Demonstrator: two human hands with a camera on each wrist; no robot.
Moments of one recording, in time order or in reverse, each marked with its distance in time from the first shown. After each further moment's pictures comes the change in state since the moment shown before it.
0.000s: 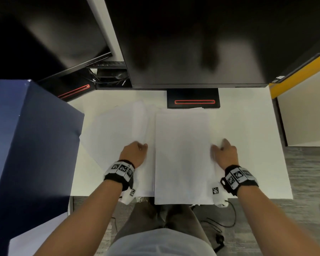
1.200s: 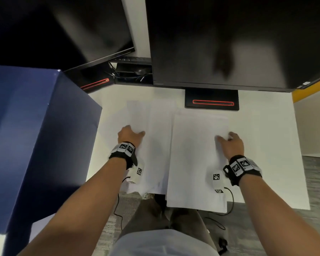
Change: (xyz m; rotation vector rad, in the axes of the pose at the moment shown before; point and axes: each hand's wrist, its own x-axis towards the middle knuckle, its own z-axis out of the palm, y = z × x) left_hand 0.045 -0.034 -0.050 -0.258 0.205 -0.262; right_hand 0.010 -0.048 0.025 0.145 0.043 0.029
